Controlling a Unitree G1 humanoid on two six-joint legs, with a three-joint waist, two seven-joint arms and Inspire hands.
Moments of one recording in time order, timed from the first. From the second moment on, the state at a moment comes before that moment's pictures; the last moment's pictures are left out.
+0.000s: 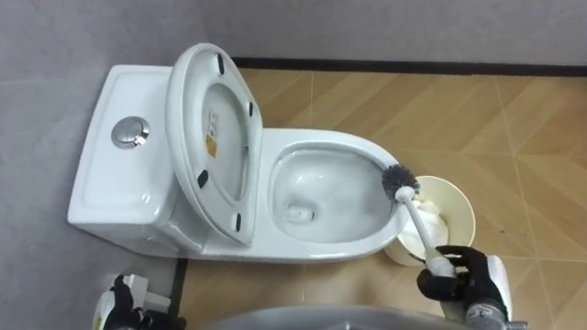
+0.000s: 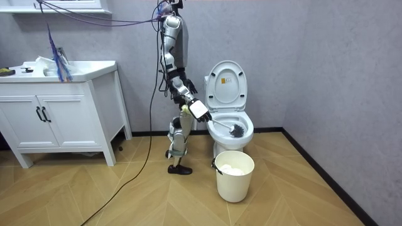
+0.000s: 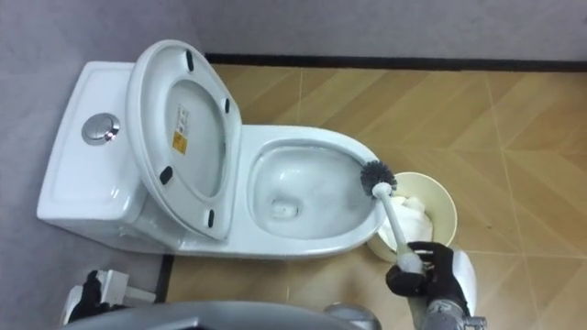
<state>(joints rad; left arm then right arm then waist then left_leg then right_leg) 0.21 0.21 0.03 1.11 0.17 -0.13 0.35 0.29 -0.21 -0.02 0.90 -0.25 -0.23 -0.37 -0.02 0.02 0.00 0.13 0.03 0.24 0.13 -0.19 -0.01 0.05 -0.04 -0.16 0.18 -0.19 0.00</state>
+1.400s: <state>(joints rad) 0.23 0.21 0.04 1.11 0.17 -0.13 0.29 0.27 -0.22 -0.02 0.95 -0.12 -0.22 -0.52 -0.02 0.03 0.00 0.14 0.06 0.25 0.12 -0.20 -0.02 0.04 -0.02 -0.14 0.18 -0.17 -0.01</state>
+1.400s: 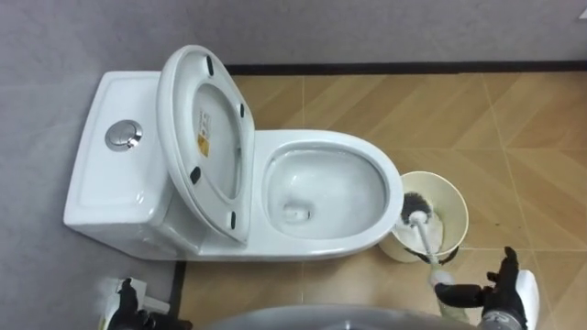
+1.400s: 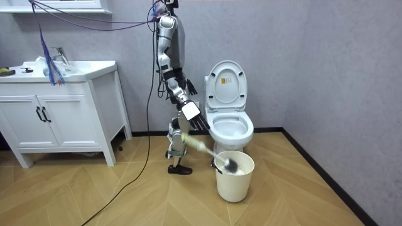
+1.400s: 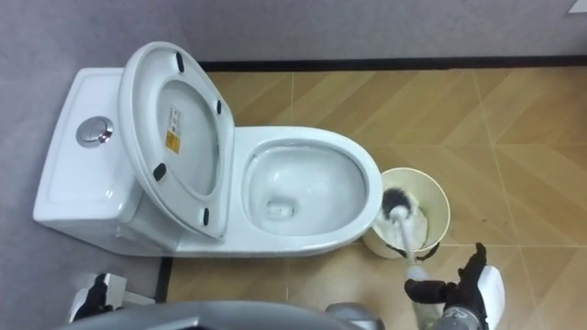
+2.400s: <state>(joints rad) 0.26 0.21 0.08 1.12 0.30 -0.03 0.25 0.23 -0.21 -0.06 1.14 0.01 -0.13 -0.34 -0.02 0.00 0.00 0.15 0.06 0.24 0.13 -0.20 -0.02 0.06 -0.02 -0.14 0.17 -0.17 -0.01</state>
